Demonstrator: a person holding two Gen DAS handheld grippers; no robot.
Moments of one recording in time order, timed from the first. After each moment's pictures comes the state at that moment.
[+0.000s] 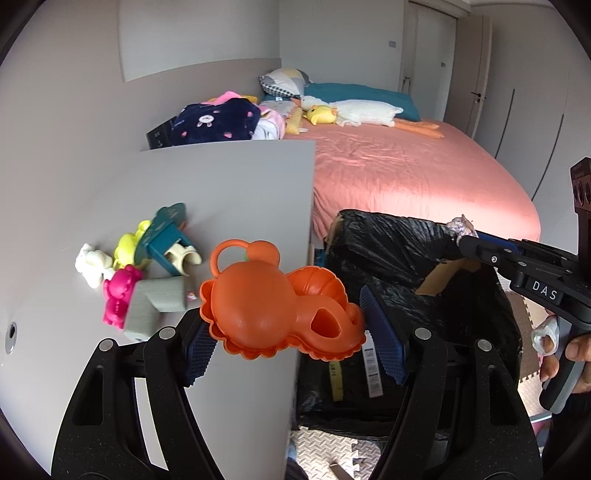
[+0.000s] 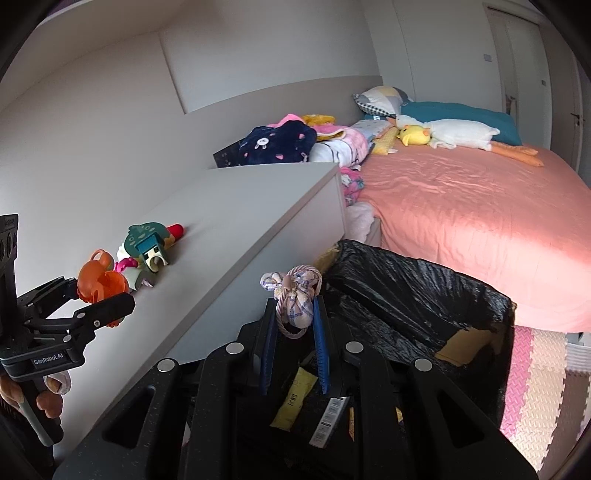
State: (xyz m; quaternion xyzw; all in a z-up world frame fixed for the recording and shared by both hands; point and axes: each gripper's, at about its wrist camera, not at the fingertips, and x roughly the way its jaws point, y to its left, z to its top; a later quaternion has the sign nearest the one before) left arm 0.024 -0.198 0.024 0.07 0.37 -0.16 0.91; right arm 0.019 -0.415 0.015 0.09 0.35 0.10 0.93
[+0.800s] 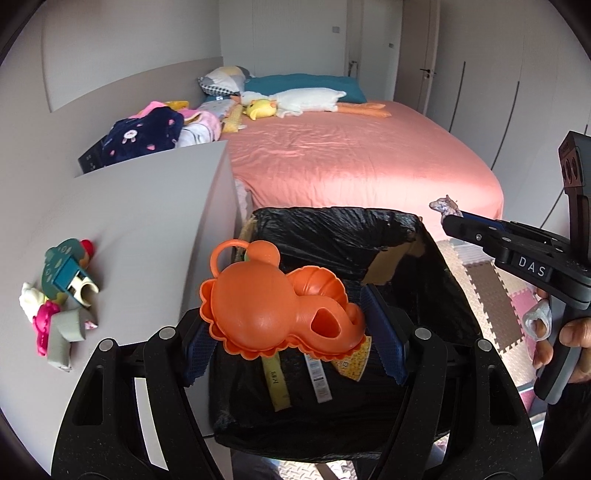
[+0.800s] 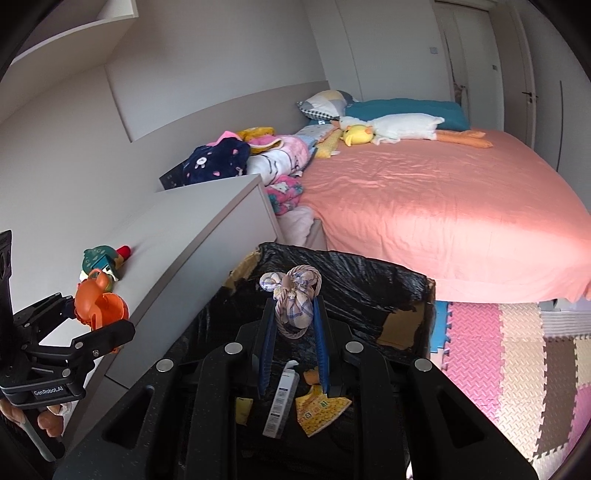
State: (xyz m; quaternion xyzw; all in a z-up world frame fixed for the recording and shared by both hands) left arm 0.018 -0.291 0.014 0.11 0.37 -0.26 0.88; right arm -0.014 -0.497 0.013 0.12 0.34 0.01 0.93
